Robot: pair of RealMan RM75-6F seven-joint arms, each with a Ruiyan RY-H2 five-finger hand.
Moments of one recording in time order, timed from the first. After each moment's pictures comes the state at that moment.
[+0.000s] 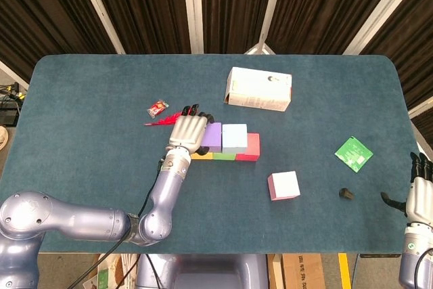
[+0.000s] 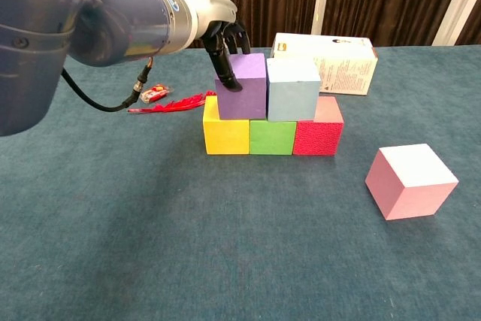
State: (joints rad) left arm -1.28 -1.67 -0.43 -1.64 0.18 1.25 0.86; right arm 0.11 -1.26 0.25 -1.61 -1.01 1.42 -0.21
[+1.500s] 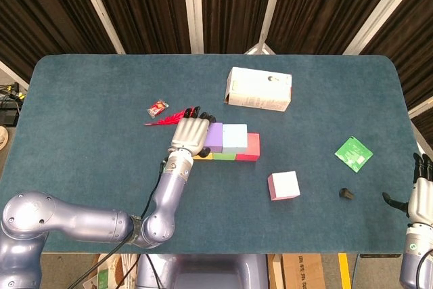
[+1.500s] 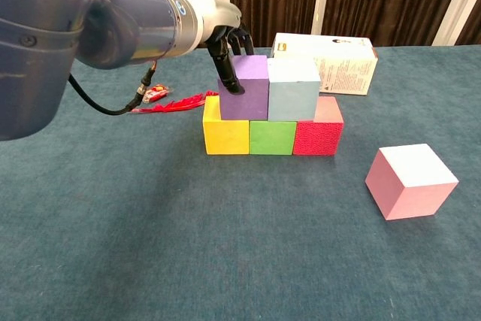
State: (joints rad) left arm -1.29 -1.69 -0.45 -1.64 0.16 1.26 0.92; right arm 0.10 -1.25 0.25 -1.62 -0.99 1.42 -0.21
